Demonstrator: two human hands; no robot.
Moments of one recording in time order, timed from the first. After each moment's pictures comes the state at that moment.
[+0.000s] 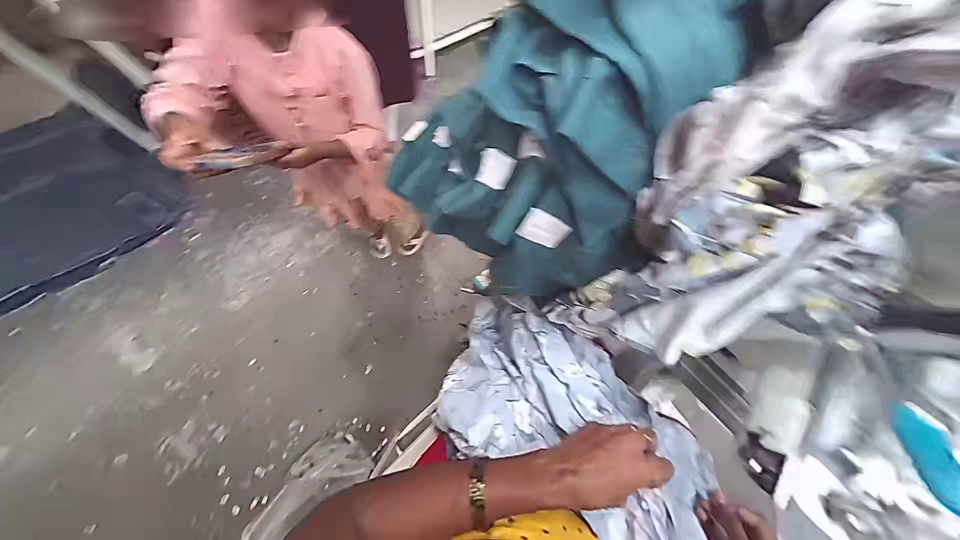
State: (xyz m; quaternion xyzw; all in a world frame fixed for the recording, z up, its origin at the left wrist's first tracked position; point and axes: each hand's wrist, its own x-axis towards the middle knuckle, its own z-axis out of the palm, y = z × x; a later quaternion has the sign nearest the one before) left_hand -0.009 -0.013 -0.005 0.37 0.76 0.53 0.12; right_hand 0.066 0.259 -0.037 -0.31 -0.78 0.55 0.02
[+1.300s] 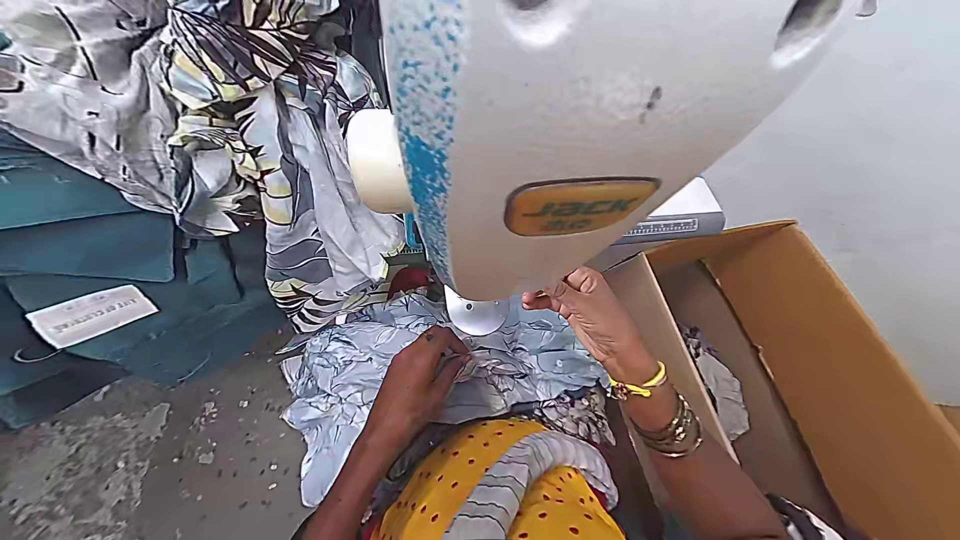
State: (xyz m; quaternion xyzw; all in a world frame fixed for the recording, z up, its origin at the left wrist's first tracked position) left_hand -0.013 -0.005 0.021 0.37 0.82 0.43 0.10; right_hand 0.054 0.229 0.109 -0.19 -0.59 0.78 0.09
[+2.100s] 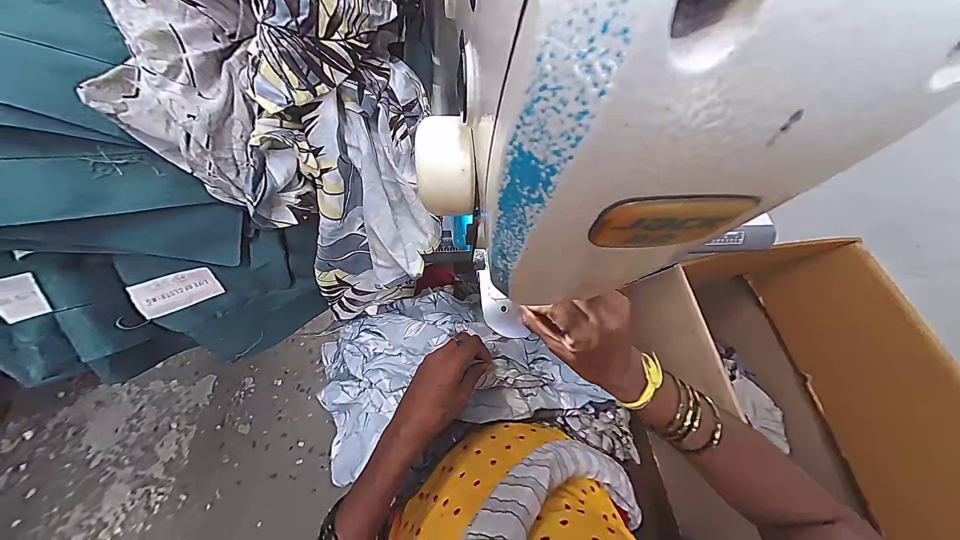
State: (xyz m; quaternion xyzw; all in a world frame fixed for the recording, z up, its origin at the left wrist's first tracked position) left_hand -0.014 -0.012 0.015 0.39 0.82 0.39 0.17; right_hand 0.034 0.204 0.094 0.13 -0.90 0.11 0.40
